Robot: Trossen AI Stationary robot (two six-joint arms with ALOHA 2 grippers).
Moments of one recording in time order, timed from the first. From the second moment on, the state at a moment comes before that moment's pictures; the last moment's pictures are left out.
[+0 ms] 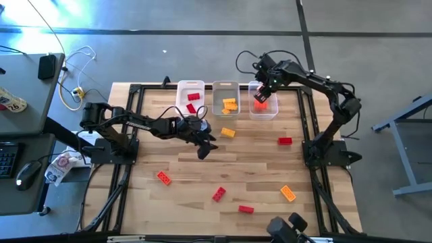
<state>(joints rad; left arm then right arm) 0.21 1.60 0.78 0.20 0.13 -0.36 -0.80 1.67 1.36 -0.95 0.06 -0.06</state>
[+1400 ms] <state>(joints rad) 0.22 1.60 0.78 0.15 0.13 -0.36 -0.47 1.67 1.36 -1.30 0.07 0.05</state>
